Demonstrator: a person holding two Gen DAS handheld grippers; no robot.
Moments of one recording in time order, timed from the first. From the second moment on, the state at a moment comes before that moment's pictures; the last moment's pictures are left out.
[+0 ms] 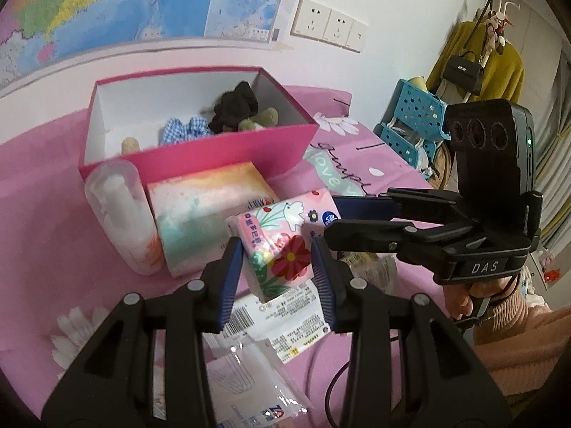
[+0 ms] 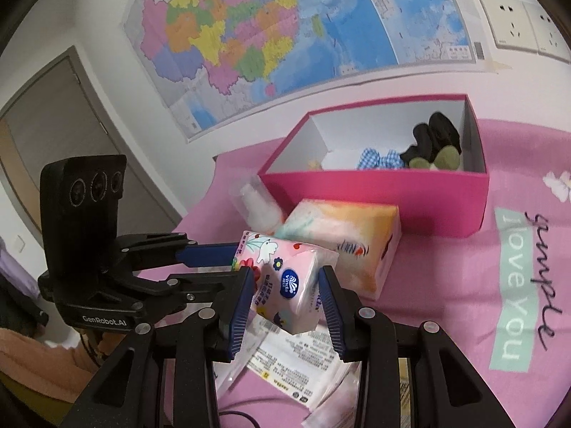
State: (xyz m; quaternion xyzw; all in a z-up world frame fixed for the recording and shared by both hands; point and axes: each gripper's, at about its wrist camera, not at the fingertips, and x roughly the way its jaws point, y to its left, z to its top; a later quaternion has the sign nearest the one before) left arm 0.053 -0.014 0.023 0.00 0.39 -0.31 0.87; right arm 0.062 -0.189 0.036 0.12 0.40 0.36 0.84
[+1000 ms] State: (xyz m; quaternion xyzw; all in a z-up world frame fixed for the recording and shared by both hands) left arm 0.169 -0.018 0.058 0.01 0.38 -0.24 0.89; right arm 0.201 -0.176 0.047 0.15 0.39 0.33 0.85
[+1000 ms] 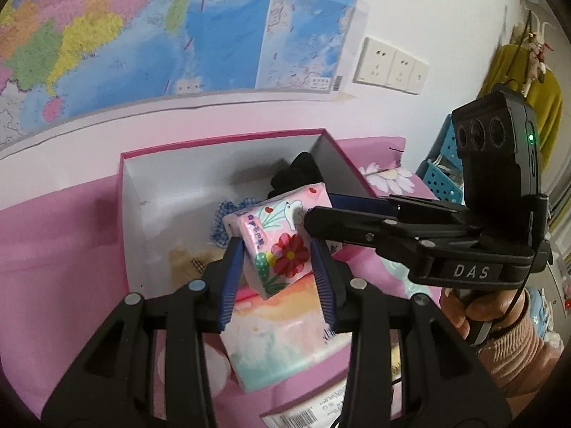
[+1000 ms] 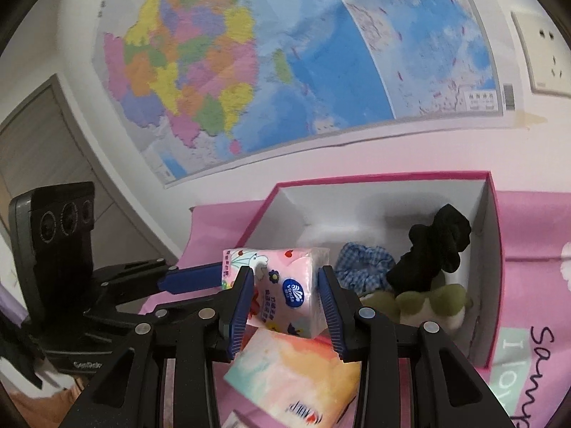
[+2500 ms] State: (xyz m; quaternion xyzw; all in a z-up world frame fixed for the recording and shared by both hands) left arm 0.039 -0.065 0.007 0.07 0.41 -0.36 0.84; right arm 0.043 -0.283 0.003 0.17 0.45 0.27 0.83
